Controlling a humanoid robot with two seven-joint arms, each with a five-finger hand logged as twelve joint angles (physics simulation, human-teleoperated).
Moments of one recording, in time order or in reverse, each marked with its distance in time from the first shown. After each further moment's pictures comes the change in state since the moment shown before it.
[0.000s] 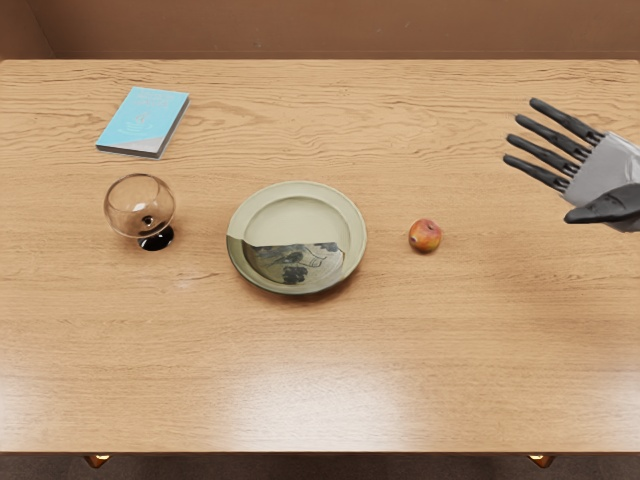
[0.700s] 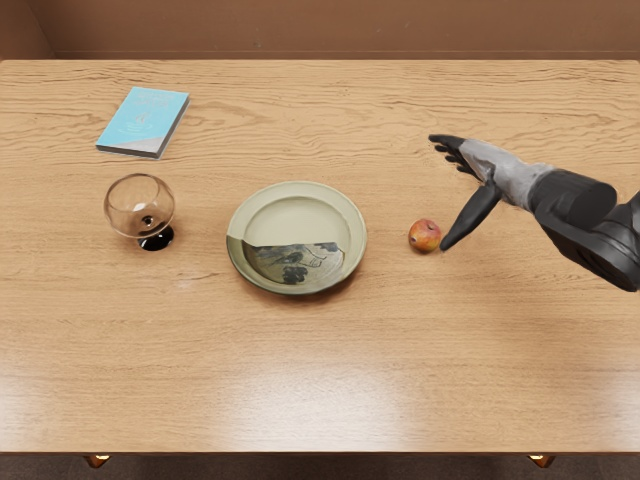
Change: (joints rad) left arm 0.000 0.000 0.000 0.000 0.000 0.000 0.000; right arm 0.491 -0.009 -0.733 0.079 -1.052 -0.474 0.000
